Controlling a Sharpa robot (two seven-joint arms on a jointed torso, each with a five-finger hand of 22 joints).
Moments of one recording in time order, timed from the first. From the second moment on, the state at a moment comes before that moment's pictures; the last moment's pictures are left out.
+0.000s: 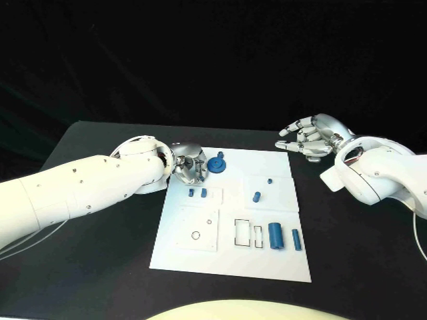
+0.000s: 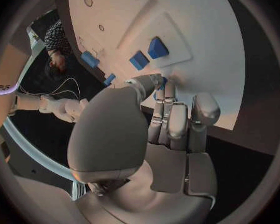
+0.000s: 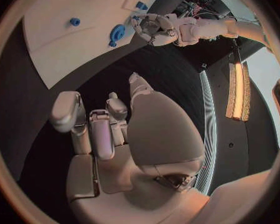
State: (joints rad) left arm 1.18 -0.68 -0.01 1.32 -1.40 0.01 -0.10; left_hand 1.47 -0.26 0.61 0.13 0.27 0.97 0.12 0.44 0.37 1.04 0.05 0.57 0.23 1.38 -0.01 1.40 1.09 0.12 1.27 0.09 1.28 1.08; right arm 1.34 -0.92 -0.18 1.57 -0.77 -0.50 -0.03; right_hand 1.41 -0.12 0.05 0.29 0.25 0.78 0.18 0.33 0.29 1.17 0.09 1.22 1.07 1.46 0.02 1.47 1.31 0.08 1.33 0.12 1.12 1.24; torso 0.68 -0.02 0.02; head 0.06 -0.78
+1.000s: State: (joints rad) left arm 1.17 -0.69 -0.01 1.32 -1.39 0.02 -0.11; left_hand 1.45 -0.26 0.61 0.11 0.27 0.88 0.13 0.36 0.35 1.04 0.05 0.55 0.24 1.38 -0.01 1.41 1.08 0.12 1.27 0.09 1.28 1.08; right arm 1.34 -0.92 -0.18 1.55 -0.76 -0.49 -0.03; right_hand 1.41 -0.12 0.05 0.29 0.25 0.78 0.18 0.33 0.29 1.17 0.09 1.22 1.06 1.46 0.02 1.47 1.31 0.10 1.33 0.12 1.11 1.23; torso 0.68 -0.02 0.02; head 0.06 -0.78
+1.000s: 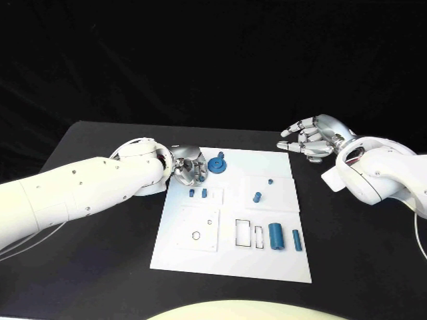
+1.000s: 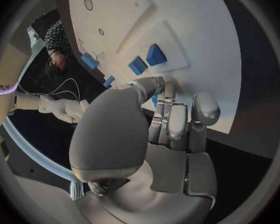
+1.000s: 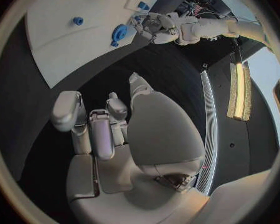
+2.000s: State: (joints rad) left arm 1.17 -0.75 0.02 1.29 -1.27 -0.04 -0.12; left_hand 1.44 -0.25 0.64 0.09 0.27 0.87 0.16 0.33 0.34 1.03 0.09 0.50 0.25 1.30 0.01 1.35 0.94 0.12 1.20 0.10 1.20 0.97; right arm 1.34 -0.92 -0.18 1.54 -0.86 -0.45 -0.04; right_hand 1.54 -0.21 0.30 0.28 0.24 0.81 0.17 0.36 0.25 0.98 0.10 0.50 0.35 1.47 0.01 1.34 1.18 0.13 1.27 0.11 0.88 1.10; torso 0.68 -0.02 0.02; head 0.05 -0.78
